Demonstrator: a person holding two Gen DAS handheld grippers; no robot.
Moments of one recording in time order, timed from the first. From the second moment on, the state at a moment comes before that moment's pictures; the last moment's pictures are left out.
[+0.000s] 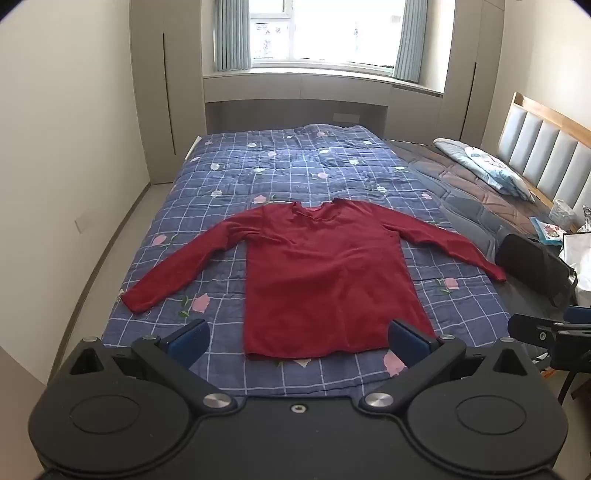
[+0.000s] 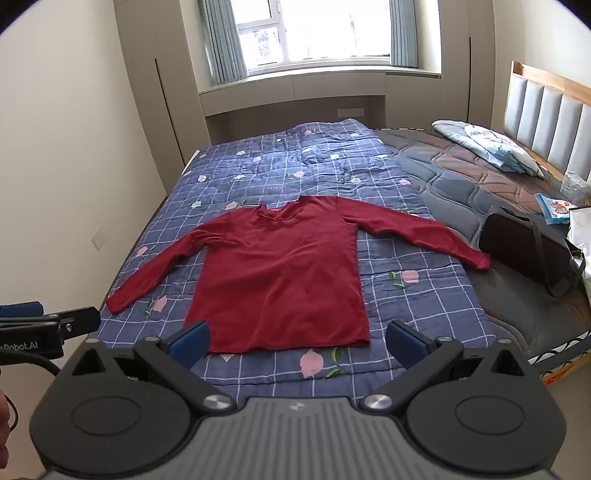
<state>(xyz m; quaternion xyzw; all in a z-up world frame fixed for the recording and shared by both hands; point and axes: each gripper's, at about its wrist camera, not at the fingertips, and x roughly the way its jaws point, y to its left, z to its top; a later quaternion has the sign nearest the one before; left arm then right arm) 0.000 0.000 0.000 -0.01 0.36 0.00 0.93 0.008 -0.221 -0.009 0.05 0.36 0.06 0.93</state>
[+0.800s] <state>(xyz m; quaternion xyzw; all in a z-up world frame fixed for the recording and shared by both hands) -0.004 0.004 0.007 -0.01 0.36 0.01 0.93 0.010 -0.222 -0.013 0.06 0.37 0.06 0.93</state>
